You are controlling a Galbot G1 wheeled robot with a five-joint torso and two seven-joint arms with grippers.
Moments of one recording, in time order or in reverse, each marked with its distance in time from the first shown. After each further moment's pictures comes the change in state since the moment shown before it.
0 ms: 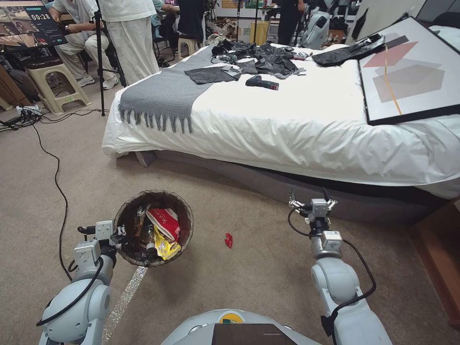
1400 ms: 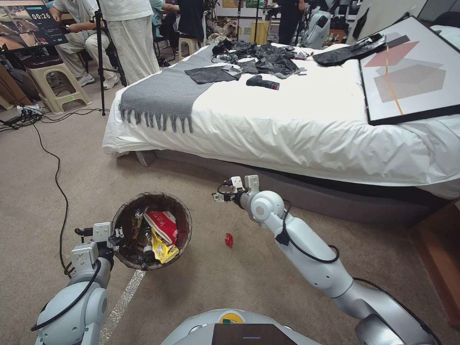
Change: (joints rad) left arm 0.016 0.000 -0.007 -0.028 0.012 0.018 0.006; right arm 0.715 -0.094 -0.669 -0.369 0.986 -0.699 0.242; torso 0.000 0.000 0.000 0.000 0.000
